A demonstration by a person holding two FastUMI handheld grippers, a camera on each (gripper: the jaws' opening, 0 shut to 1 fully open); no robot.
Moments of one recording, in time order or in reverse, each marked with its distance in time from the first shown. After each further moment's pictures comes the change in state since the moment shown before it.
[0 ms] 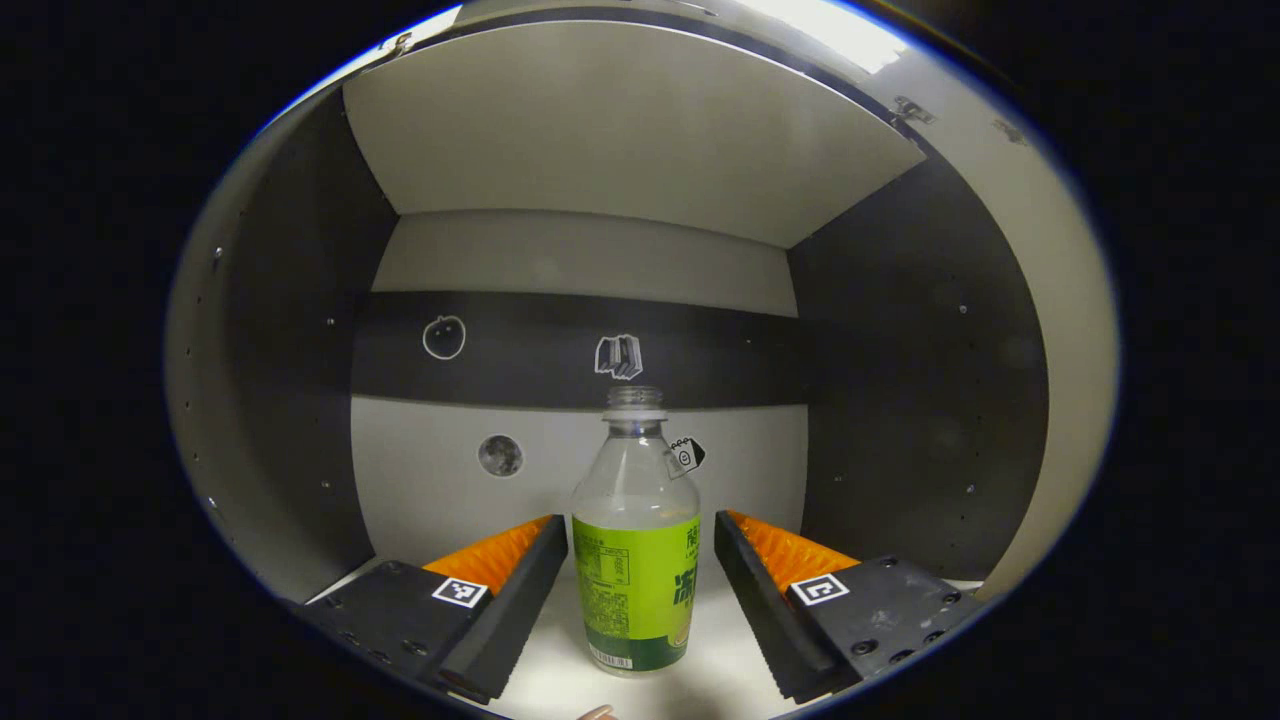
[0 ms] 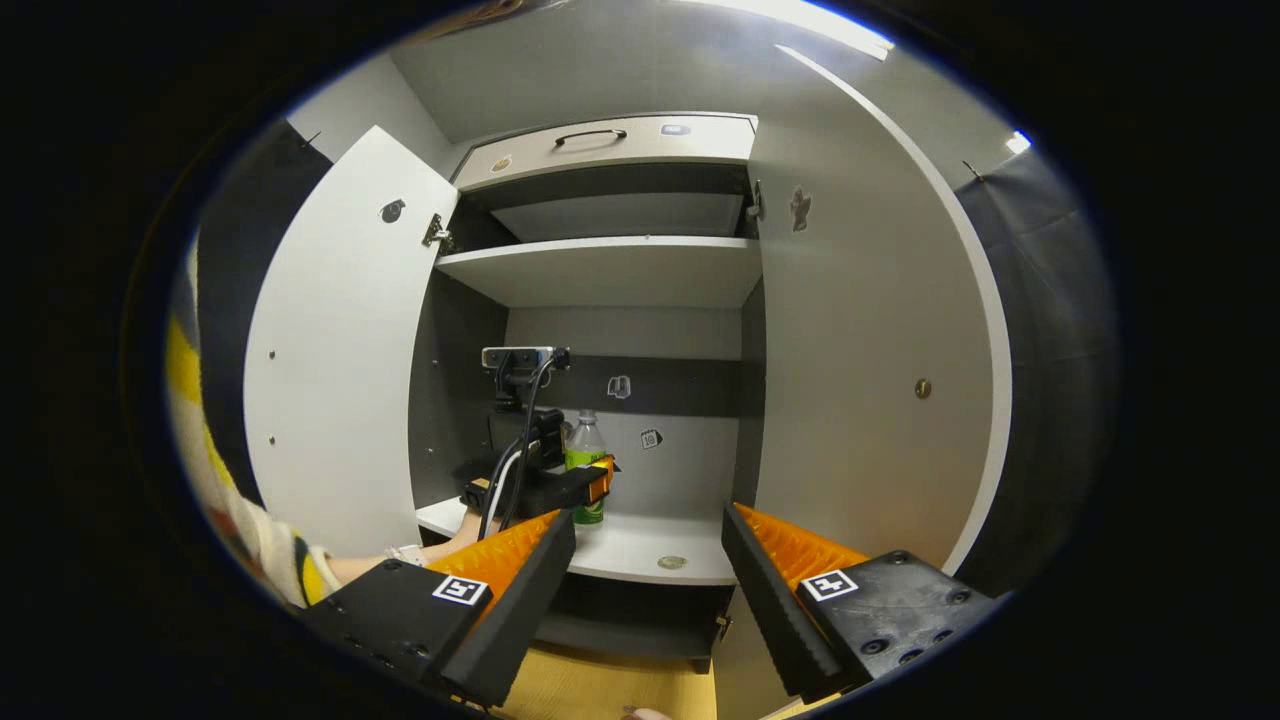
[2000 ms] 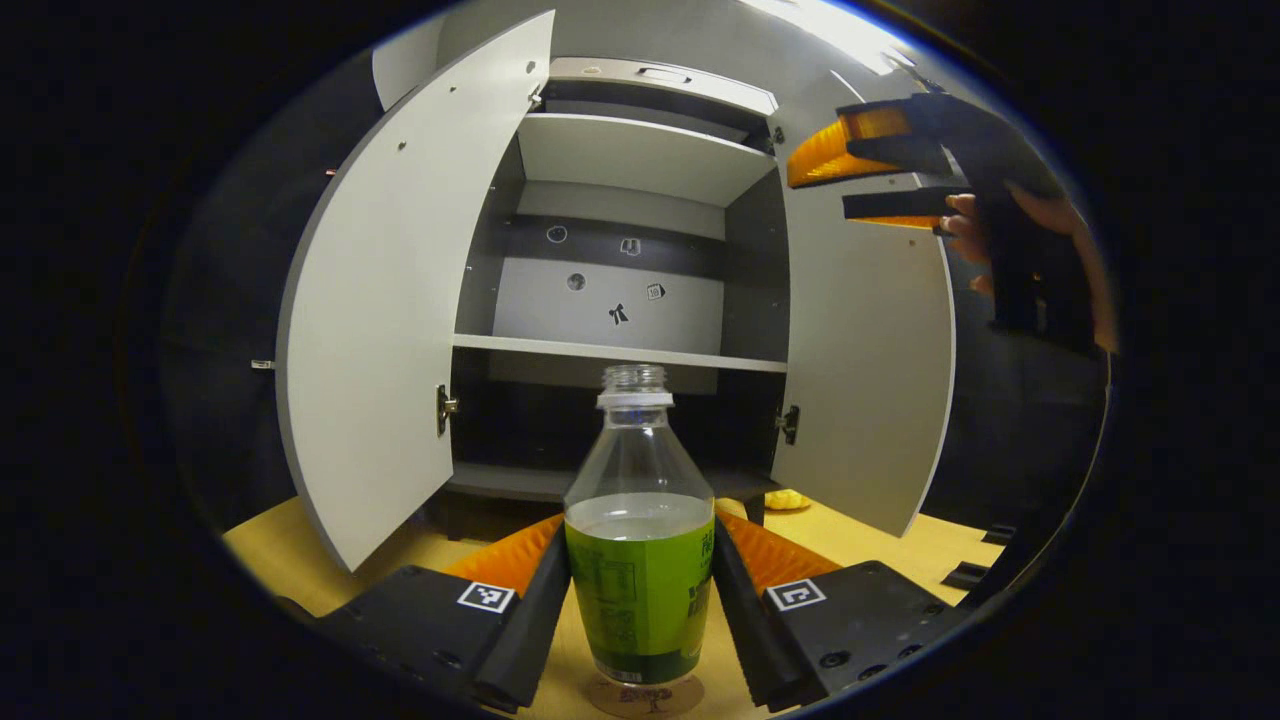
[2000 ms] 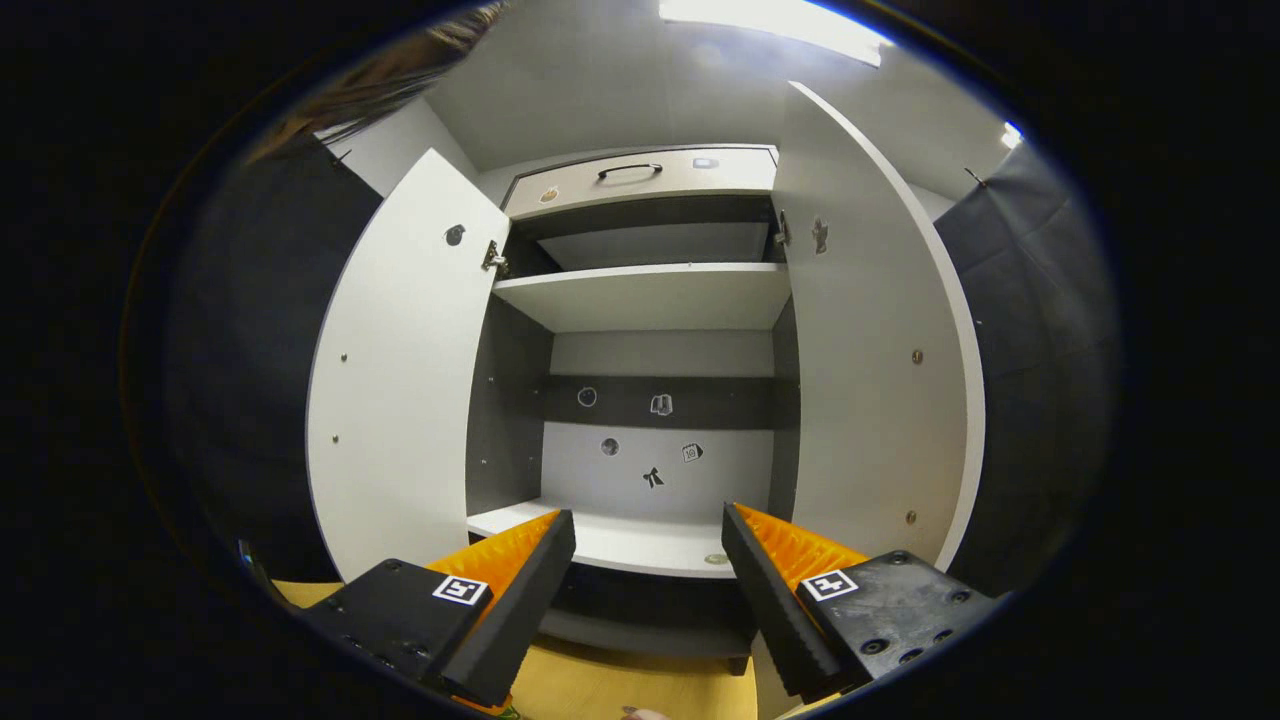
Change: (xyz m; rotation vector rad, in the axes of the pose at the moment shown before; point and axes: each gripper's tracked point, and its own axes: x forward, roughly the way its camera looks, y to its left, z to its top) left arm -0.435 -0.074 -0.196 -0.090 0.177 0.029; right arm -0.048 0.041 -0.016 0.009 -0.105 0.090
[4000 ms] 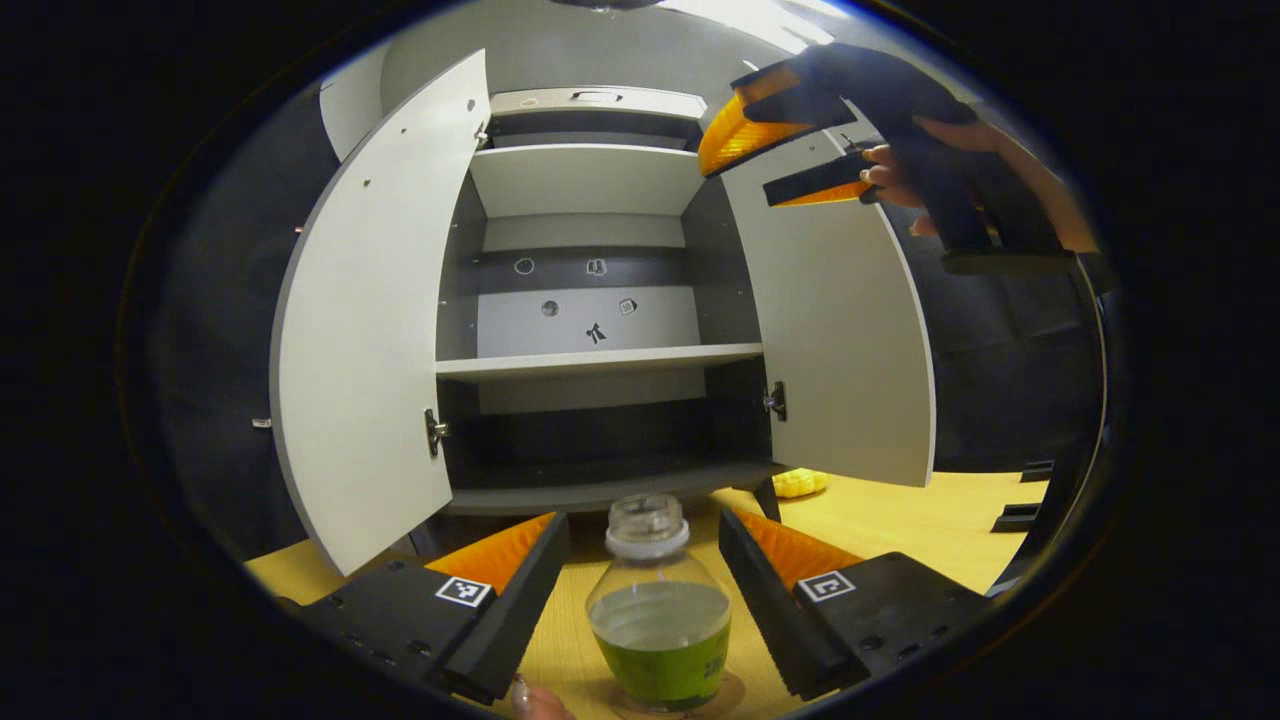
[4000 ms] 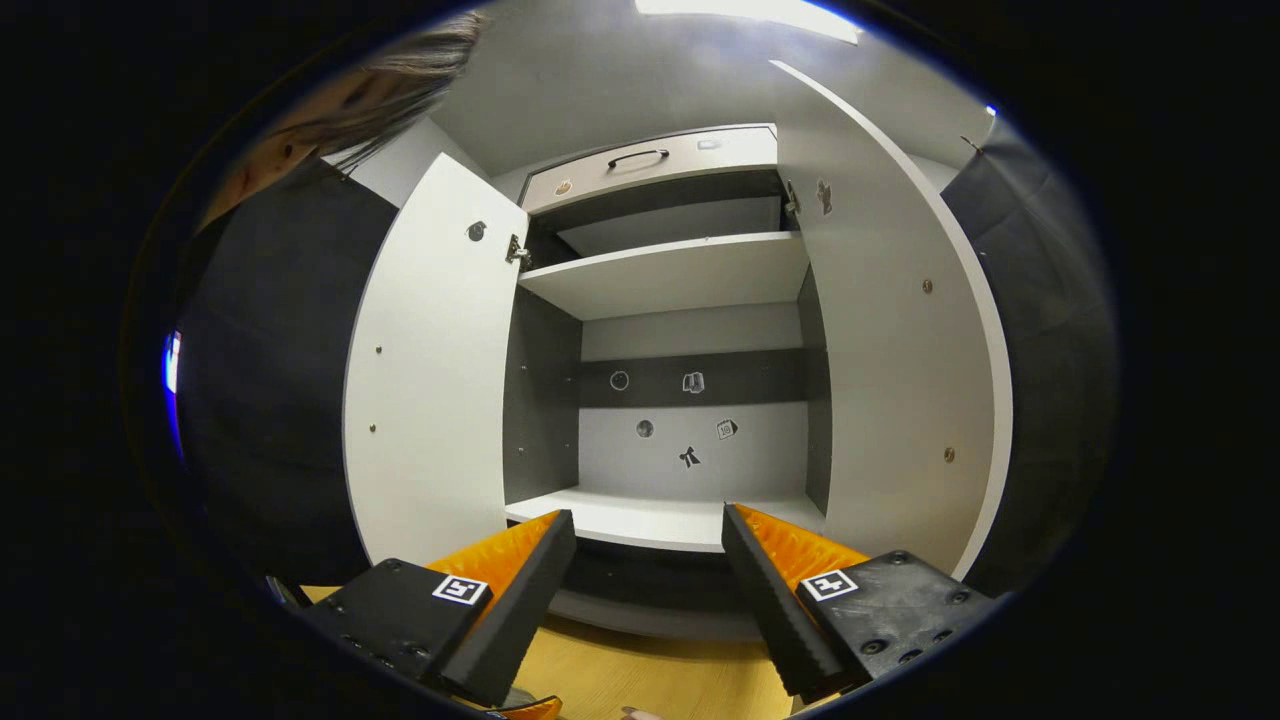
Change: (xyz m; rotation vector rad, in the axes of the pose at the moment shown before) left arm 0.002 -0.020 0.002 0.192 -0.113 -0.012; right arm -0.004 0.011 -0.016 0.107 0.032 0.092
